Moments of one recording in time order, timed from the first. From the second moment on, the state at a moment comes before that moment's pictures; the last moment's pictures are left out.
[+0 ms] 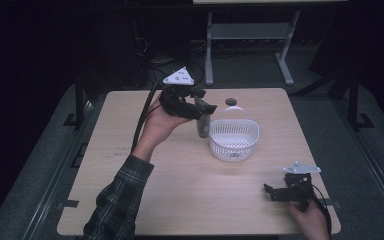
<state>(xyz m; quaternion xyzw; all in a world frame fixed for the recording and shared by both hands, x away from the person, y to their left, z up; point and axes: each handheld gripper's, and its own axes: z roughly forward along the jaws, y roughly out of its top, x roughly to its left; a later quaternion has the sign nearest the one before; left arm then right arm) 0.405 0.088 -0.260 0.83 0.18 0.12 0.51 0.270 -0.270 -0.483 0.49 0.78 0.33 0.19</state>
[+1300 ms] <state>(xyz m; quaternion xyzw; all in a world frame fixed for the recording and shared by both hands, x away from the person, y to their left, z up) 0.429 0.039 -0.306 0.84 0.16 0.12 0.50 0.270 -0.270 -0.483 0.49 0.78 0.33 0.19</state>
